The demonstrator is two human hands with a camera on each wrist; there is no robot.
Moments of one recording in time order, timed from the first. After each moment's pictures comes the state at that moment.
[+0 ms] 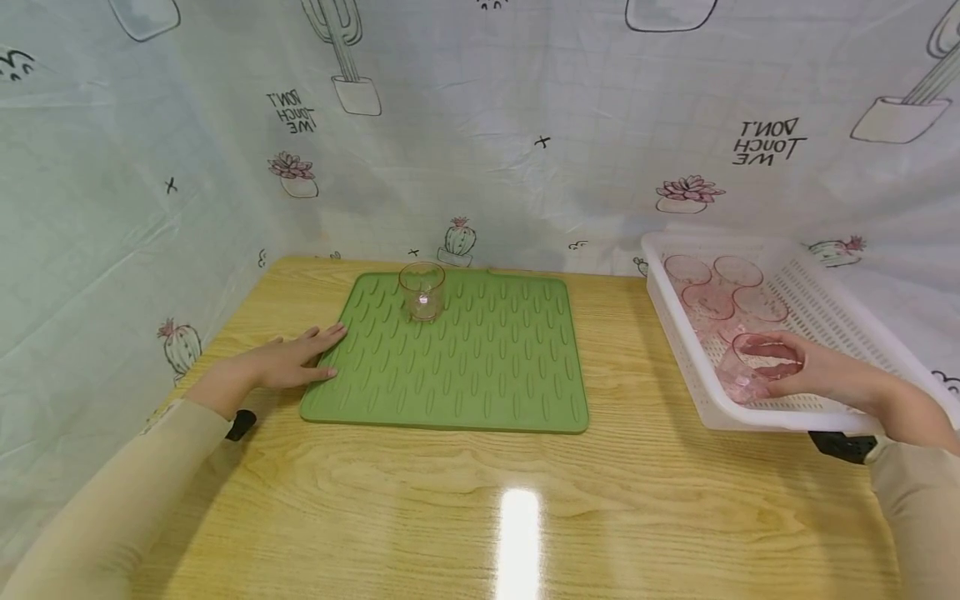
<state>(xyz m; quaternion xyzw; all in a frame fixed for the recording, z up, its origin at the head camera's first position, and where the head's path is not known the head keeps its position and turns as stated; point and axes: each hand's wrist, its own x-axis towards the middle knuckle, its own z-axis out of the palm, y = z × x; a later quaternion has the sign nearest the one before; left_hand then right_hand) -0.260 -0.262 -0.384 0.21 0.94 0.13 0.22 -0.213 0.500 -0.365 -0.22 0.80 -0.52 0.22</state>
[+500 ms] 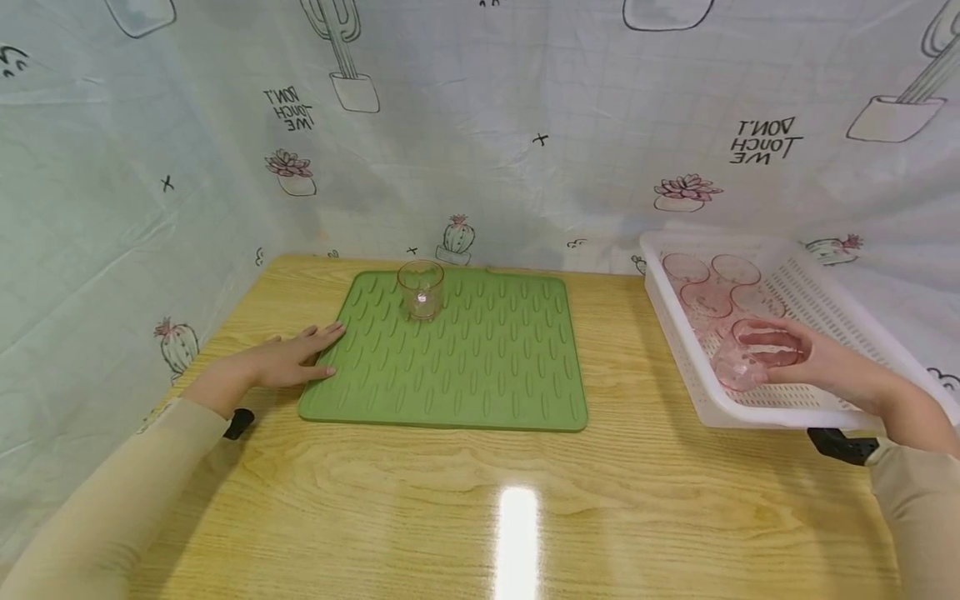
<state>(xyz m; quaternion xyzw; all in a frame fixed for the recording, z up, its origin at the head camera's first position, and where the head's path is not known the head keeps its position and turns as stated) -0.262 -0.262 -0.384 0.22 0.94 0.13 0.22 -0.205 0.490 -0.356 -0.18 0.84 -0.50 0.15</state>
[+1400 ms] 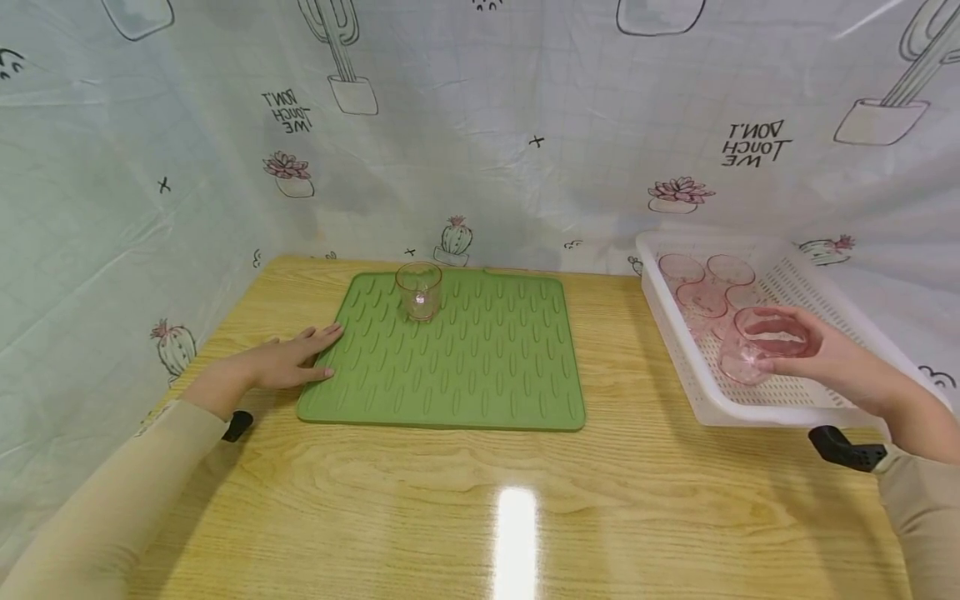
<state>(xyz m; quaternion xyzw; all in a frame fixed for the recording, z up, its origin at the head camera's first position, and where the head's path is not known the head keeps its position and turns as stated) -0.259 -0.262 -0.383 0.22 0.94 0.14 0.22 -0.184 0.478 -0.337 -0.15 0.87 -0.46 0.06</state>
